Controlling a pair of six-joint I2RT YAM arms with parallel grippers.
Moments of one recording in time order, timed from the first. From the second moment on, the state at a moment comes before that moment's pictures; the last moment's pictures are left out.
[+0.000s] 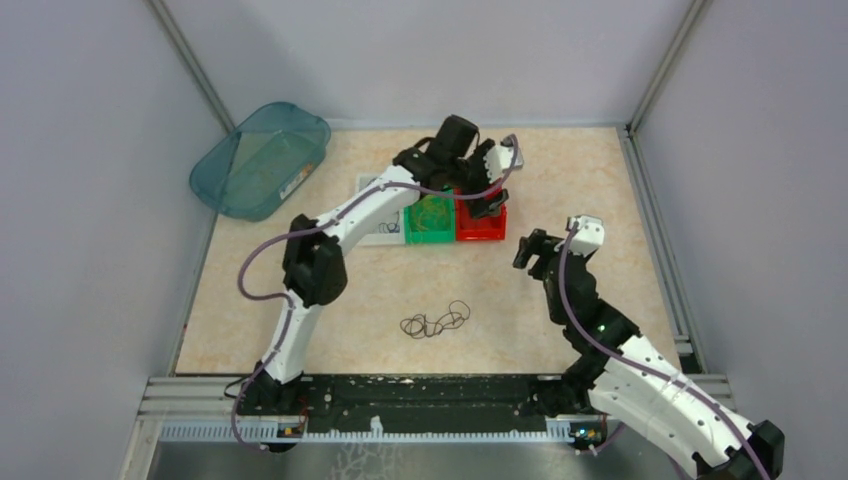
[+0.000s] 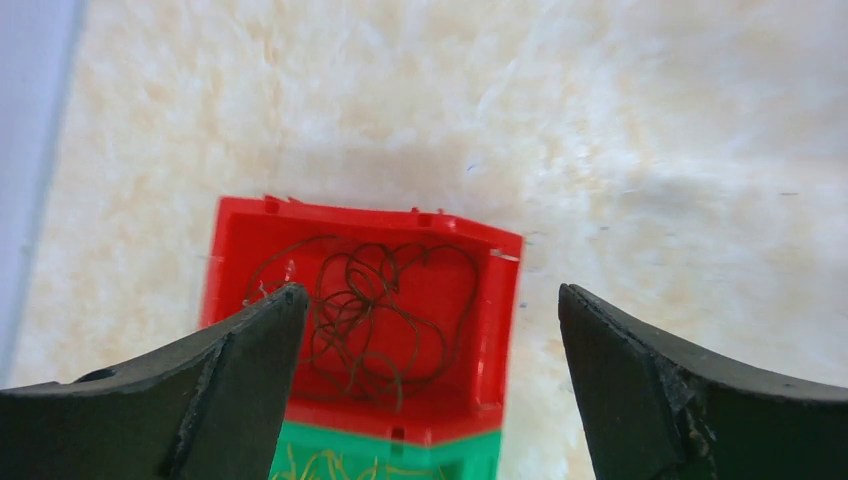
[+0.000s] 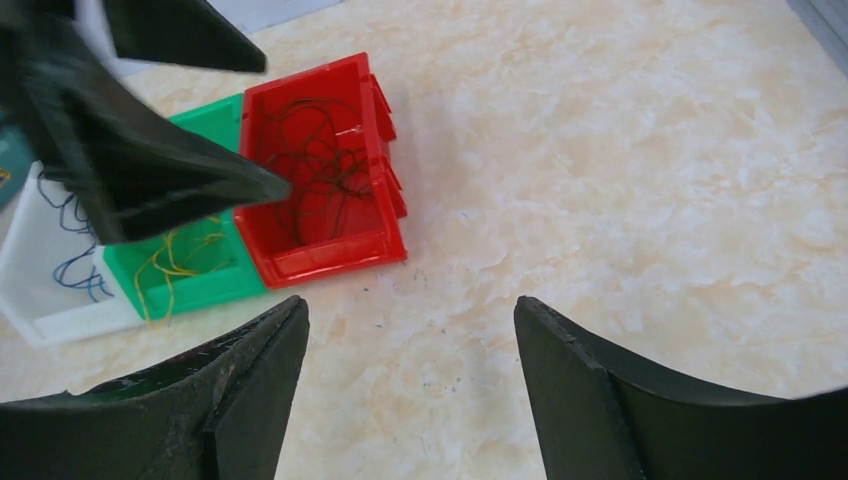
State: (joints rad) left arm -0.77 2.28 2.13 -0.52 0.40 0.51; right arm 0.66 0.59 0.47 -0.16 0.70 0.46
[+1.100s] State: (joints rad) left arm -0.21 1.32 1.26 -0.83 0.46 0.41; right arm 0.96 1.25 0.48 0.15 -0.03 0.38
